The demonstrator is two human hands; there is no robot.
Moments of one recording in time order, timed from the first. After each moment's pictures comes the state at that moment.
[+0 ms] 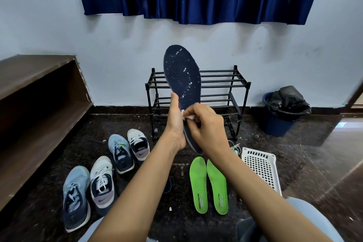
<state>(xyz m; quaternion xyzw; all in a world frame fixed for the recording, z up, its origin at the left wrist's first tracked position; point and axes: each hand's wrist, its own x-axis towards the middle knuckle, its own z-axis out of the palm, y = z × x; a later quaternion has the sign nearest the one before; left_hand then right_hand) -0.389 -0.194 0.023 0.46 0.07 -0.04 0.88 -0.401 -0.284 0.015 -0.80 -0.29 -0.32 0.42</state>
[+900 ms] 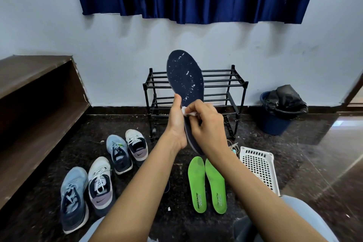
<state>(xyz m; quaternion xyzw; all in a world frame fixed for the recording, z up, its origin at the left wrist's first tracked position) -0.386 -0.200 0.026 0.45 0.08 -0.07 0.88 -0.402 -0.287 0.017 -0.80 -0.25 -0.32 0.43</state>
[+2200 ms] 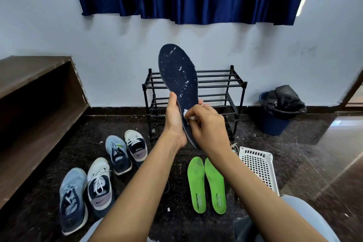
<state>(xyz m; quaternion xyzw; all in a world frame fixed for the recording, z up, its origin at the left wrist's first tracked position) -0.391 -0.200 0.034 0.45 0.05 -0.02 0.89 -0.399 -0.291 0.015 -0.83 -0.26 -0.31 0.38</state>
